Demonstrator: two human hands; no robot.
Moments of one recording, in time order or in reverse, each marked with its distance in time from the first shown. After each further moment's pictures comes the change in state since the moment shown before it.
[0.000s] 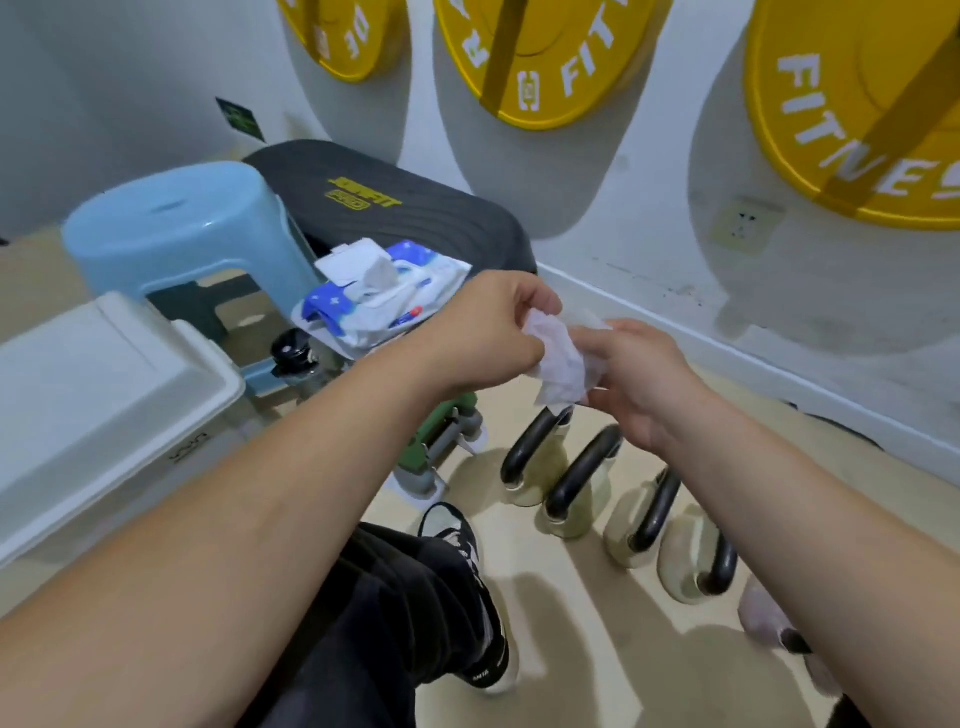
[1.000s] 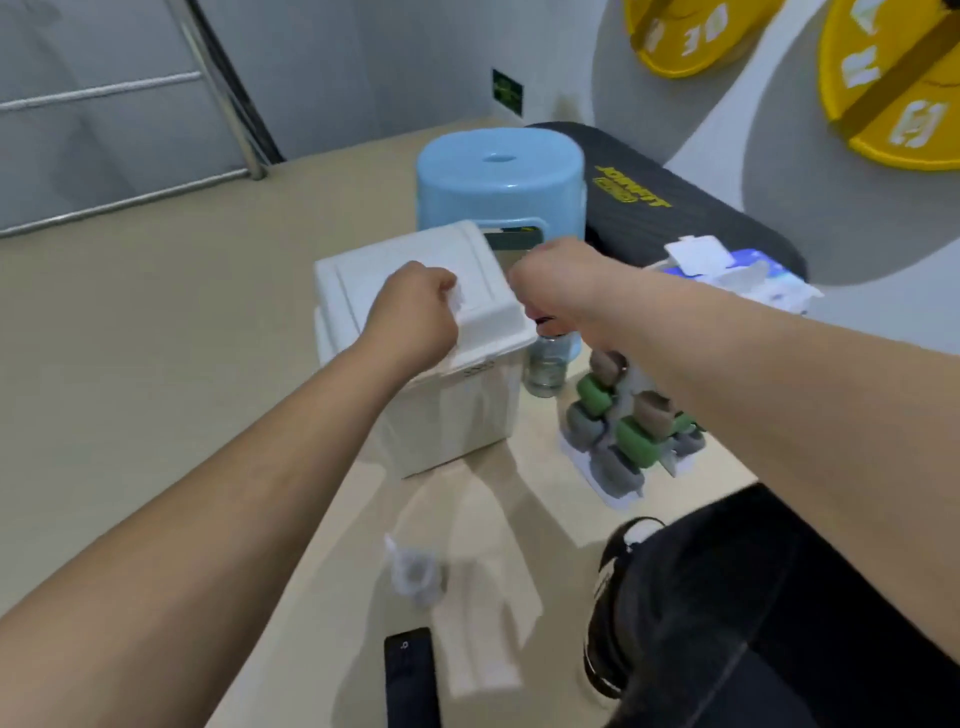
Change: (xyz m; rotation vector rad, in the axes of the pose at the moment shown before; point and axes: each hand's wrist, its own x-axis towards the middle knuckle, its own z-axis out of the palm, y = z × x) left_hand -0.203 -0.236 -0.233 0.423 0.593 -0.457; right_hand -0.080 0.010 0.382 -0.759 -0.530 -0.180
